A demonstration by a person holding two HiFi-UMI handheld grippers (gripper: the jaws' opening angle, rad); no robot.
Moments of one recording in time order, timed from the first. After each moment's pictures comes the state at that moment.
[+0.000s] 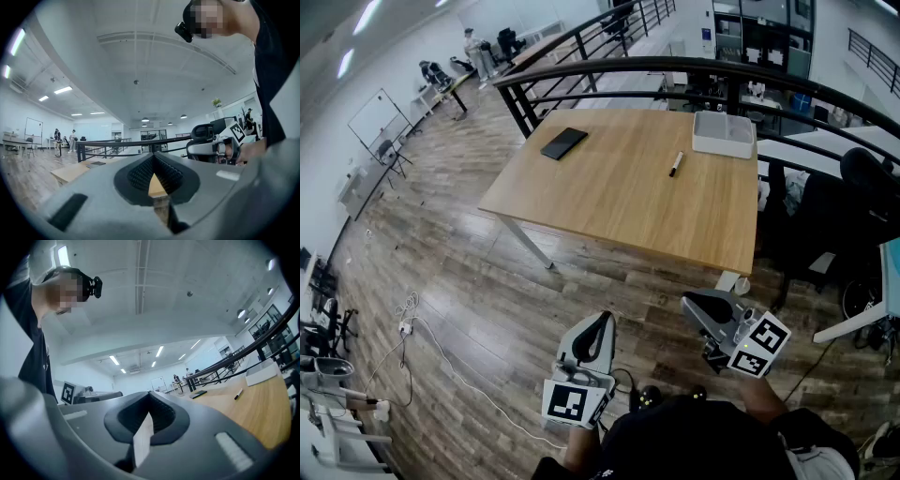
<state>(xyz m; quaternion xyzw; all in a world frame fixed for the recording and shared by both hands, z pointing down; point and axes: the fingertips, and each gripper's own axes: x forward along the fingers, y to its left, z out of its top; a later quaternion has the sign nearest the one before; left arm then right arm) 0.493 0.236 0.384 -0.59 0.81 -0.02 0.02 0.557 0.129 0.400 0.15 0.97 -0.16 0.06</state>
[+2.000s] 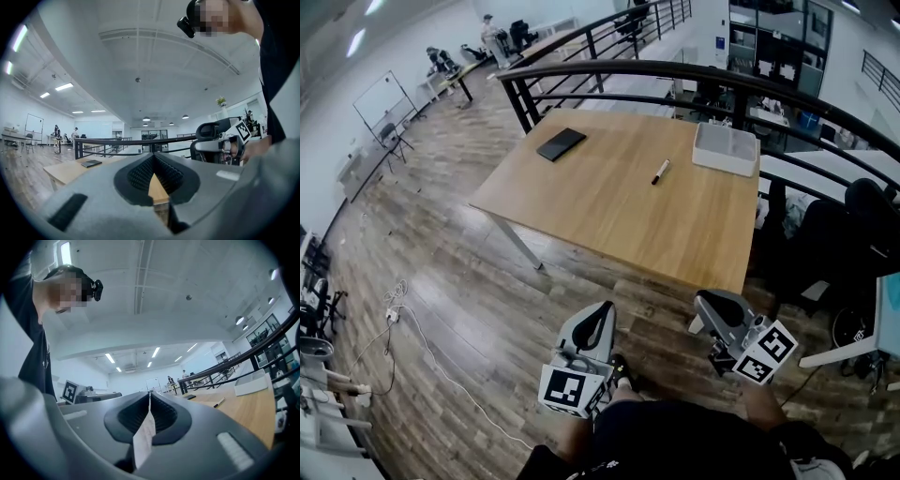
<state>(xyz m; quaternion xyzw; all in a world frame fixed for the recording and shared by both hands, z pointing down) 0.468 0.159 0.404 -0.58 0.81 -0.01 0.01 0.557 0.040 0.412 0.12 0.98 -0.14 0.06</state>
